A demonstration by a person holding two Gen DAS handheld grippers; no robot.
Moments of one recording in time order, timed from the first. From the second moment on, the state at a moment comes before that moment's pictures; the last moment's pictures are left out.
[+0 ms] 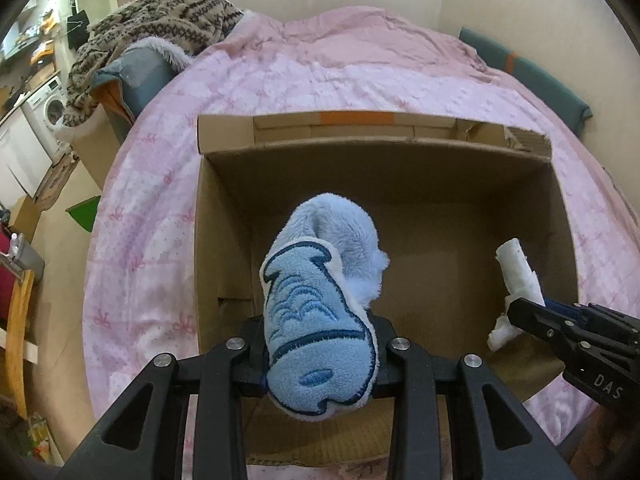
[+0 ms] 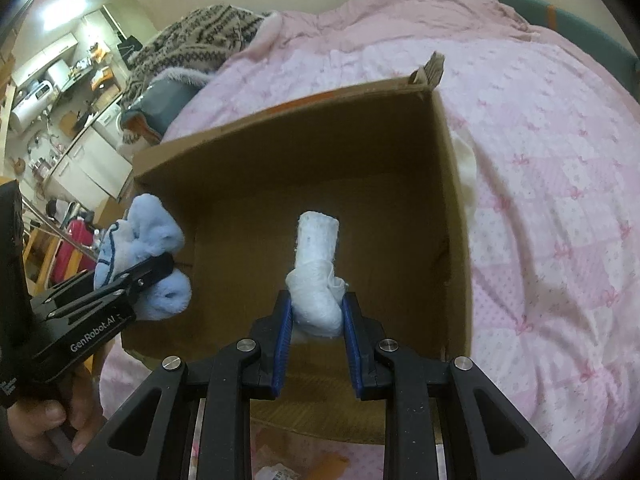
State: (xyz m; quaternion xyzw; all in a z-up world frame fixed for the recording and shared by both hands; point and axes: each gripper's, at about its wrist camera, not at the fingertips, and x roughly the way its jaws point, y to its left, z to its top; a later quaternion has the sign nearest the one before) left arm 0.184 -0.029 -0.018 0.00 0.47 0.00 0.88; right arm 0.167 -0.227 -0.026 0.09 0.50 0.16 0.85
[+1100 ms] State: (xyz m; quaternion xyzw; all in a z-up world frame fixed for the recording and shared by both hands) left arm 0.176 -0.034 -0.033 0.01 0.47 -0.02 0.88; right arm 0.169 -0.216 -0.039 0.05 0.52 0.14 0.84
